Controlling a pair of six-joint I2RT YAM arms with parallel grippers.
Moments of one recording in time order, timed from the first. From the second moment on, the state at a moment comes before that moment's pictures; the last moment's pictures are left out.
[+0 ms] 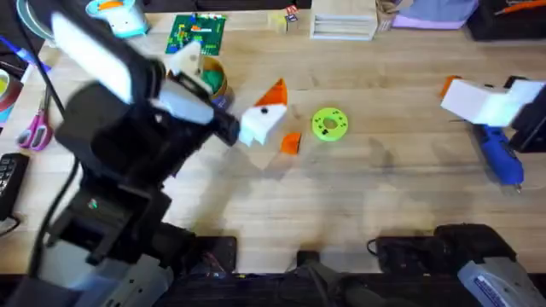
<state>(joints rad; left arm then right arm) -0.29 0.61 0.38 0.10 0.35 0.11 0.00 0.56 0.95 -0.96 -0.10 0.11</state>
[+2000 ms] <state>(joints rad) -0.31 0.01 0.01 -0.05 0.36 0.02 0.00 0.56 0.95 -0.96 -0.10 0.11</state>
